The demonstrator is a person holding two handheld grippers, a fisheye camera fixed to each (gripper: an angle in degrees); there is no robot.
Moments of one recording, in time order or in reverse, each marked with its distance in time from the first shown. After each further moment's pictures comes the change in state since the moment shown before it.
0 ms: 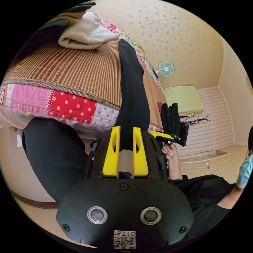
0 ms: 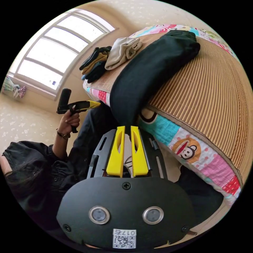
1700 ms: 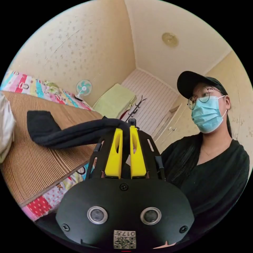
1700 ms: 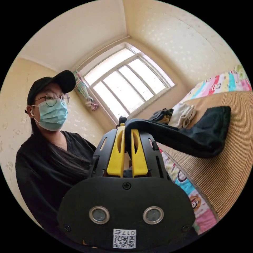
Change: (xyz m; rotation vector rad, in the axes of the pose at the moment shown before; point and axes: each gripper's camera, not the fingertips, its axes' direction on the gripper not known) left arm 0.225 0.112 -0.129 0.237 0.515 0.833; right arm 0.013 0.033 -0.223 0.527 -0.488 -0.542
